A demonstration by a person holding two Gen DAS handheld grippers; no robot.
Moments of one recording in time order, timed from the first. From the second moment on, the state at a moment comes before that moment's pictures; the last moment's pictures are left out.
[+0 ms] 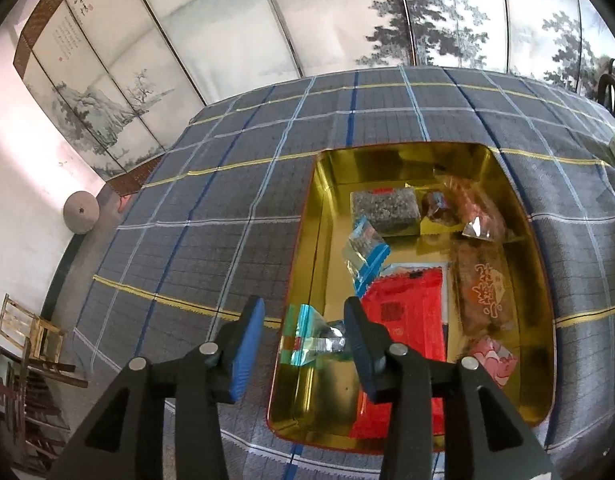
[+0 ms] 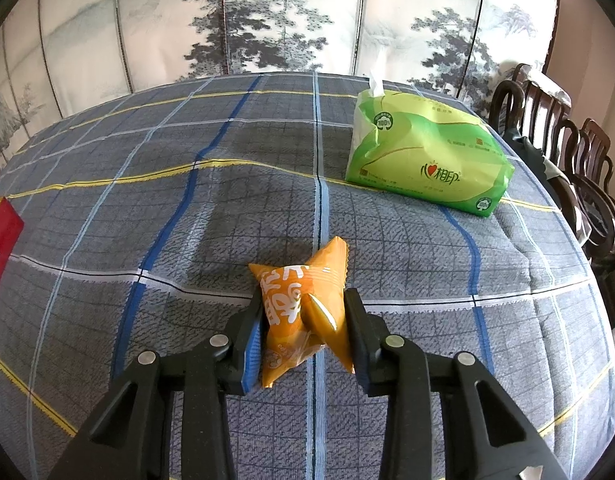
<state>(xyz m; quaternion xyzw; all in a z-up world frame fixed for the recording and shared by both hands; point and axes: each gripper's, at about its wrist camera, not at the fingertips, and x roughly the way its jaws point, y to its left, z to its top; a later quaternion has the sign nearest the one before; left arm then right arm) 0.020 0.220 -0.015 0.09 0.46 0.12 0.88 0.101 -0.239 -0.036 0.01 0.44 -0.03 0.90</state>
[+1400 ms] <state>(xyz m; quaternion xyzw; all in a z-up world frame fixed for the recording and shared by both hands) -0.056 0.242 -0.009 0.03 0.44 0.10 0.89 0.054 0.013 0.055 0.00 0.38 0.22 0.90</state>
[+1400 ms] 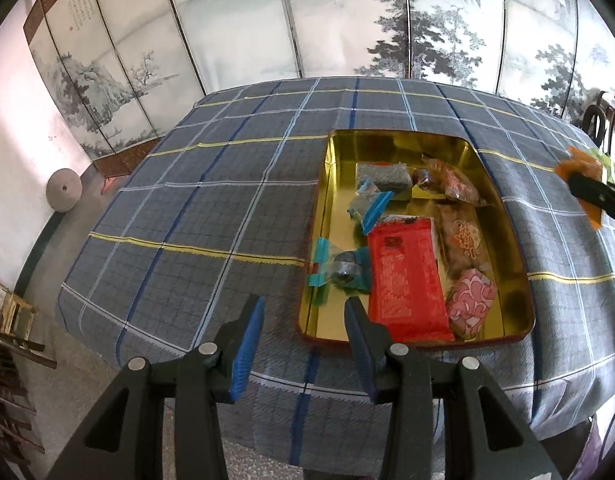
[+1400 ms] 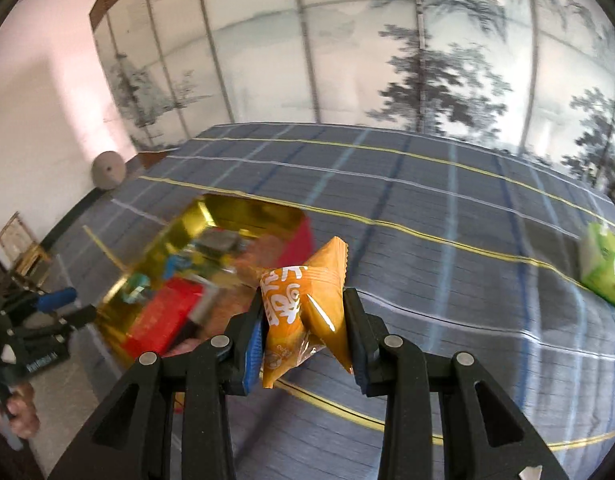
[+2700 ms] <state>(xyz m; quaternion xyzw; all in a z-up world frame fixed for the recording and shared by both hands) -0.051 0.282 -0.030 0.00 0.43 0.10 0.90 0.099 0.130 0.024 -0.02 0.44 0.26 0.86</state>
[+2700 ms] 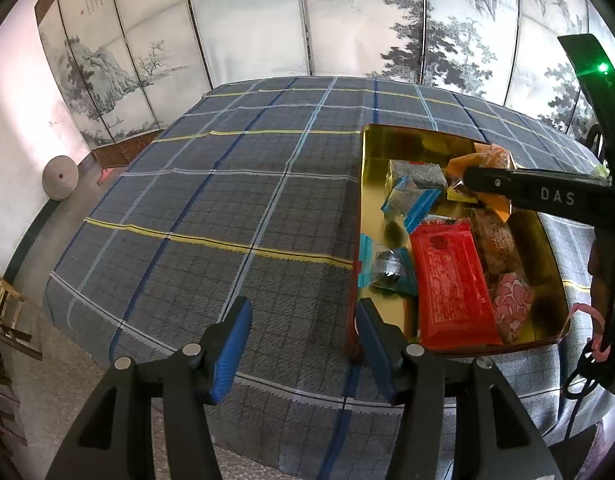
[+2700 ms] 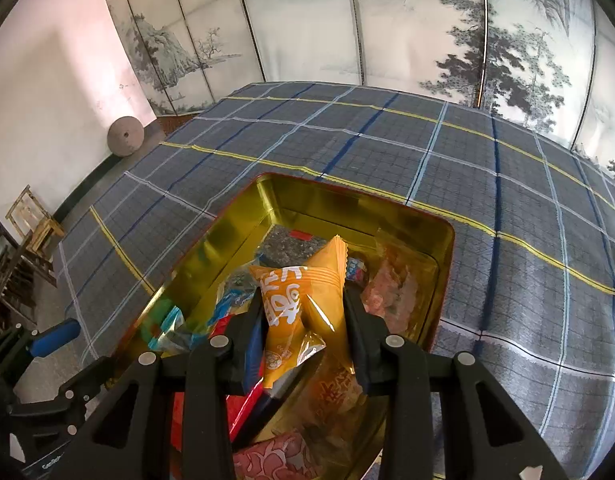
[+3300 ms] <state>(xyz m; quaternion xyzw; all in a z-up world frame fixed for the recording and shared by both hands) -0.047 0.281 -0.034 0.01 0.42 0.10 0.90 0.102 0.135 0.018 -0.01 0.43 0.26 0.86</state>
